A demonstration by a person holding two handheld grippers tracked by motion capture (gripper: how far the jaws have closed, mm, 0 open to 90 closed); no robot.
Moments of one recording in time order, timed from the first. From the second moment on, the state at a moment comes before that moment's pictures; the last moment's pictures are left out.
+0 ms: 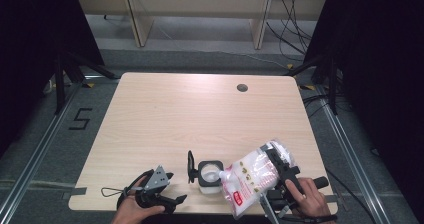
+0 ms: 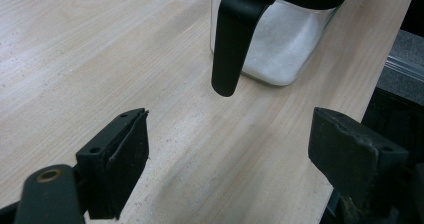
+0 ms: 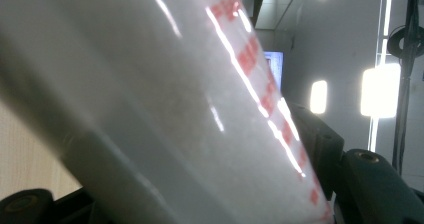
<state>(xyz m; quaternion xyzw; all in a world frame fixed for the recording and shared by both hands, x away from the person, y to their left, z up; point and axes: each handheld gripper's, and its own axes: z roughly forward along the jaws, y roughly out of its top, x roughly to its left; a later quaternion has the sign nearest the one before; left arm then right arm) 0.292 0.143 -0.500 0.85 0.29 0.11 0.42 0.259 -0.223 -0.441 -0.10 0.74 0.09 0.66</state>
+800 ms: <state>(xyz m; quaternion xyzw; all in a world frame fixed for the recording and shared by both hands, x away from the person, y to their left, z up) 0.292 0.142 -0.501 0.85 0.29 0.11 0.43 0.261 -0.221 -0.437 -0.14 0.72 0.07 0.67</state>
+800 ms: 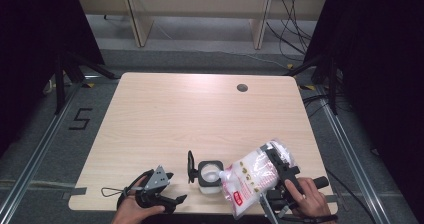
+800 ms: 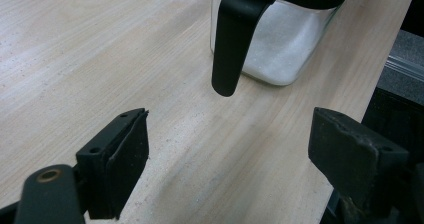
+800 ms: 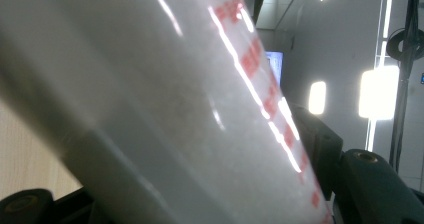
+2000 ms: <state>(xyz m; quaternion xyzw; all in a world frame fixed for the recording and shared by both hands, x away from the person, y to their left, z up) 0.293 0.144 -0.500 0.86 0.28 0.12 0.41 0.258 -0.219 -0.435 -0.15 0.72 0.07 0.68</state>
